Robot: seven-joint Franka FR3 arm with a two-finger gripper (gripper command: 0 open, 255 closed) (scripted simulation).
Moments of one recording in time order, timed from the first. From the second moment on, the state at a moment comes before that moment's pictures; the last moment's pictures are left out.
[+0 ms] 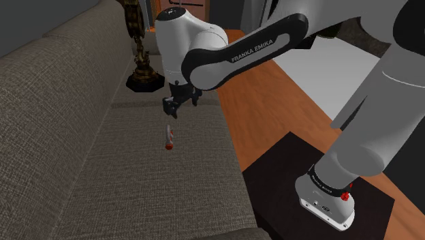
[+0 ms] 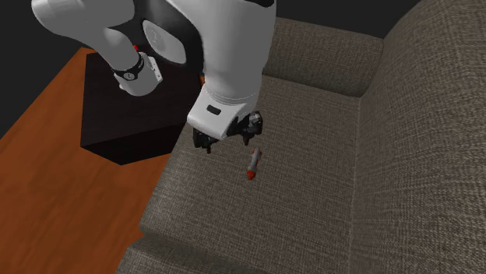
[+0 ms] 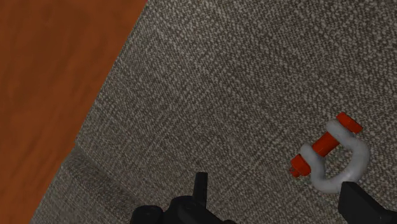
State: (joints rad) arm 0.07 0.12 0.56 -1.99 -0.30 2.08 0.74
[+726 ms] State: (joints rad) arm 0.20 0.44 0.52 -1.74 -0.51 2.07 0.93
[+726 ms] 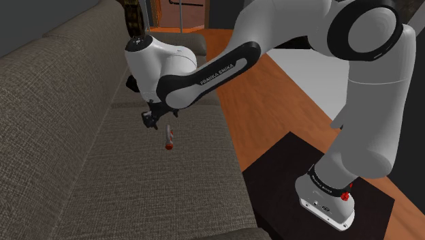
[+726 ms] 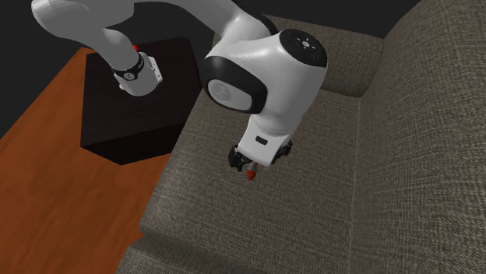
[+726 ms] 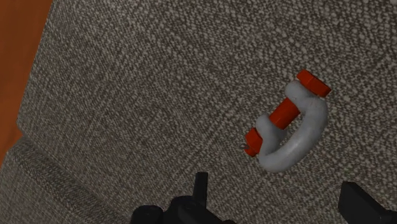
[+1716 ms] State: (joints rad) arm 0.21 0.46 0.51 -1.75 -0.52 2.10 0.94
